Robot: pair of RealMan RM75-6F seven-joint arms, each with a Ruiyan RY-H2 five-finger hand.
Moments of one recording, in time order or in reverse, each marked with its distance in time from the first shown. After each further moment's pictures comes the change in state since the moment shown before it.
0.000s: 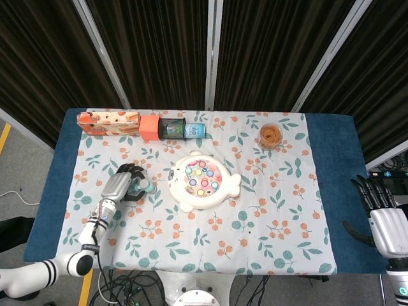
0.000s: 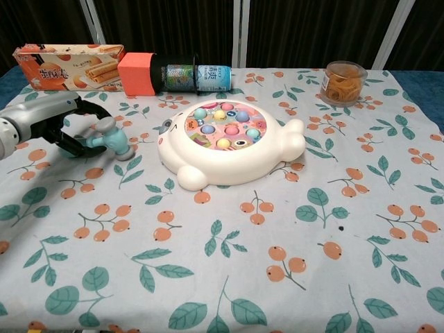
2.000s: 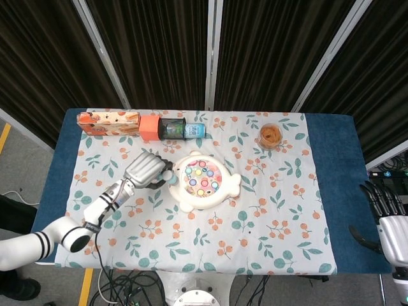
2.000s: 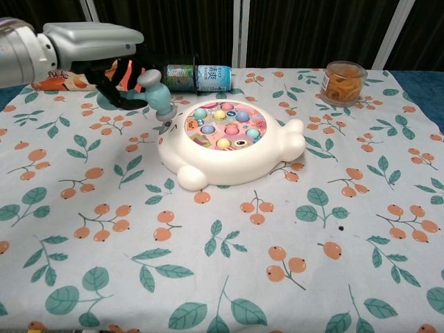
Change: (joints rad) left arm -0.264 0.205 -0.009 -0.107 0.272 -0.140 0.137; right arm -0.045 -0.020 -0.016 0.054 -0.023 0.067 0.051
